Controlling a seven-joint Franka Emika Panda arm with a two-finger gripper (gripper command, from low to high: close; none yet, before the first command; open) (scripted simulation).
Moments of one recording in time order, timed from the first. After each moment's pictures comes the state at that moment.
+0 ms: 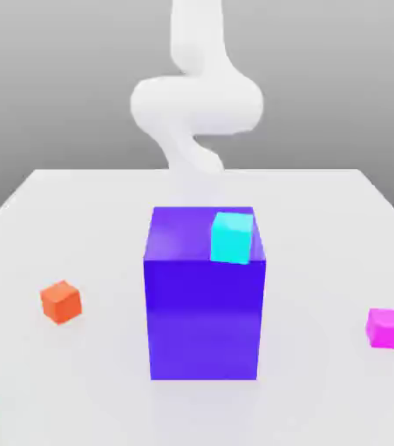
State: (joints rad) arm 0.06 -0.71 0.02 -2.33 0.01 2.35 0.73
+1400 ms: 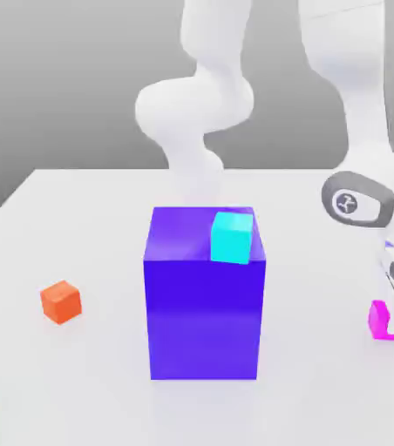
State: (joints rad) arm 0.60 0.21 0.21 -2.61 -0.14 2.82 0.26
